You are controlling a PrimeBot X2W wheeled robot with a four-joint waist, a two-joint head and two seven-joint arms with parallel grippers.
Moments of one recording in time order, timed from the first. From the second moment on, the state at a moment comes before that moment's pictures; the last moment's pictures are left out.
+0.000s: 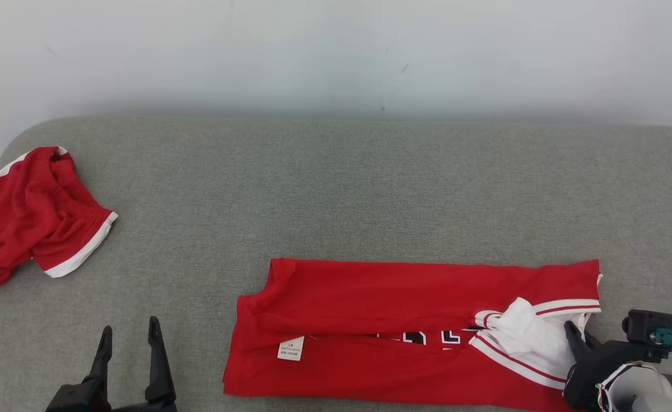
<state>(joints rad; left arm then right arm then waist) -0.04 0.16 -0.11 0.21 -0.36 0.11 -0.26 -0.33 -0.31 0.18 0.84 0.58 0.13 -0.02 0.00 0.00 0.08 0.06</state>
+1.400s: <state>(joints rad) -0.02 0.14 -0.12 0.26 -0.36 0.08 -0.26 -0.25 -0.10 0.38 0.26 0.68 0.13 0.15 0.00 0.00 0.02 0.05</state>
